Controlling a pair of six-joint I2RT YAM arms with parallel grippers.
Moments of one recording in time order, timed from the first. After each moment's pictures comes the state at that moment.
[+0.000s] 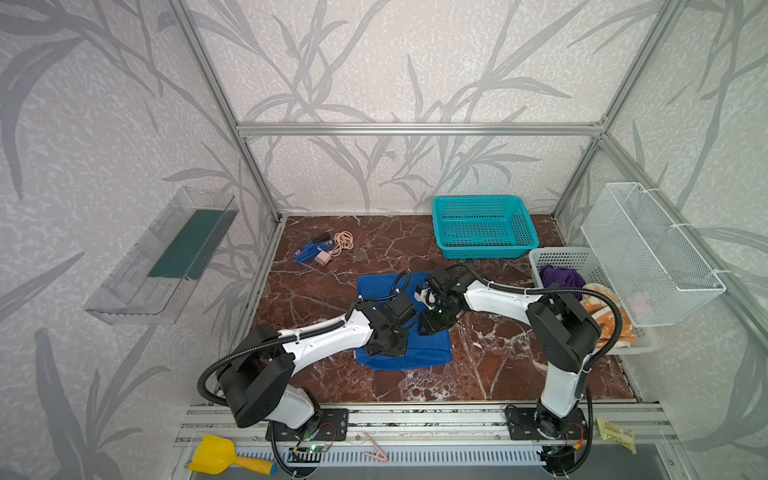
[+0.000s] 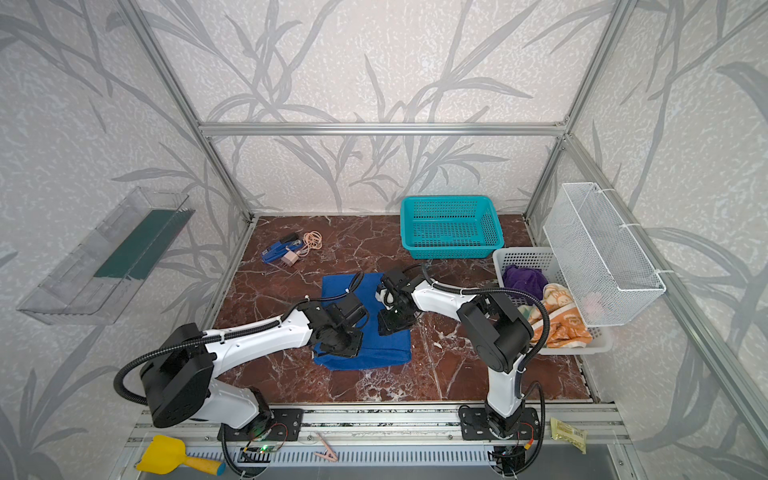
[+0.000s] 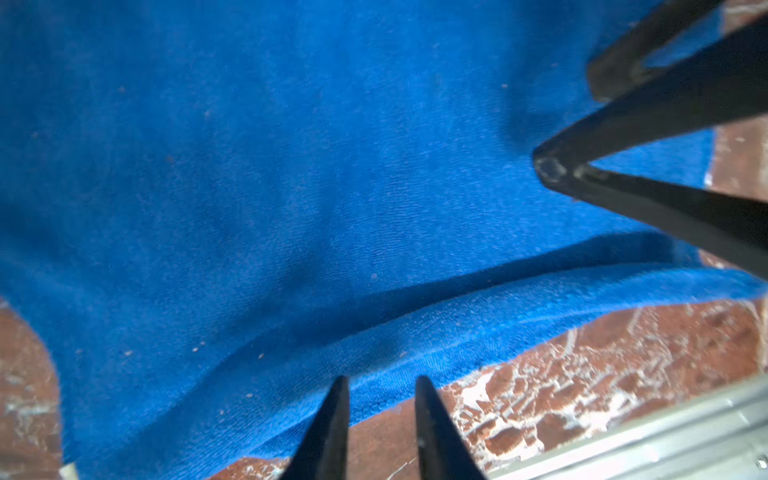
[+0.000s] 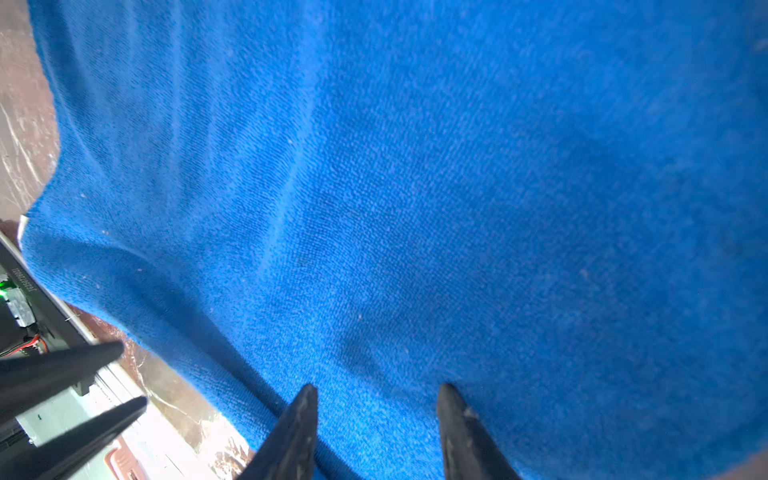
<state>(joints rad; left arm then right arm) -0.87 1.48 0.88 -0.75 0.01 -0.67 0.72 1.88 1.17 -0.59 -0.39 0.30</state>
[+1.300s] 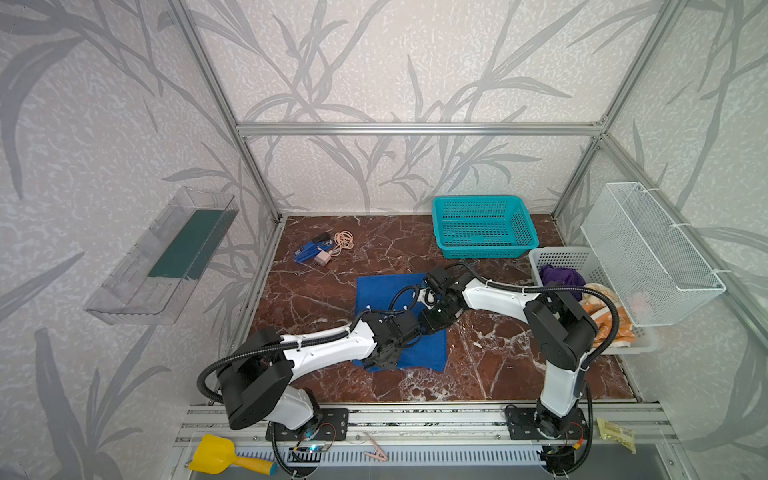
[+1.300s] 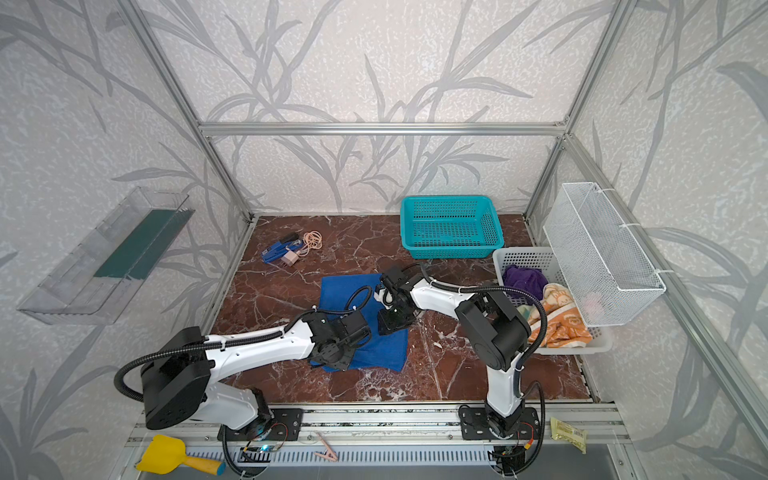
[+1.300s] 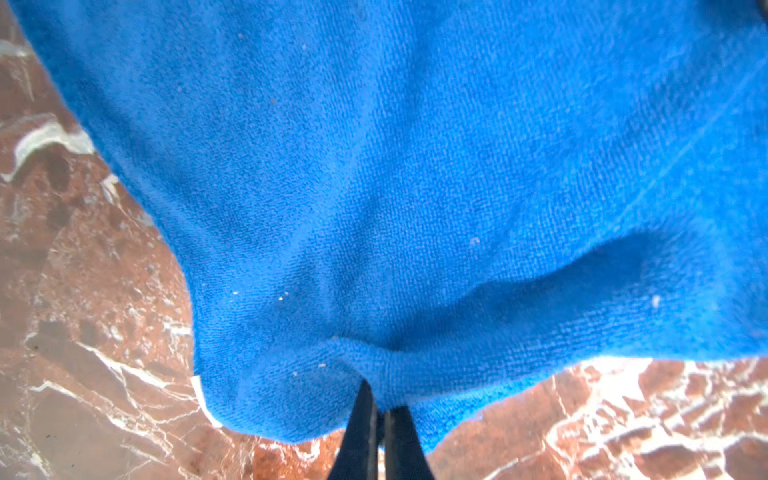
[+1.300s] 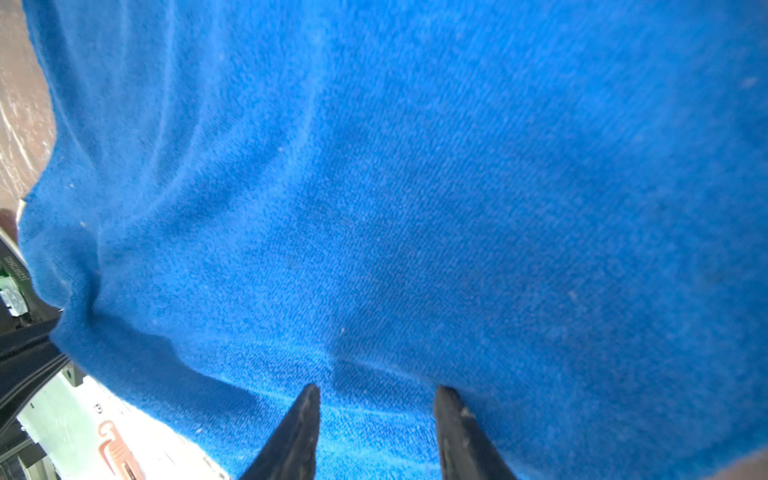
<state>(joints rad) -0.97 1.46 0.84 -0.89 -0.19 -0.66 0.72 1.90 1.20 -0.62 -0.39 0.26</state>
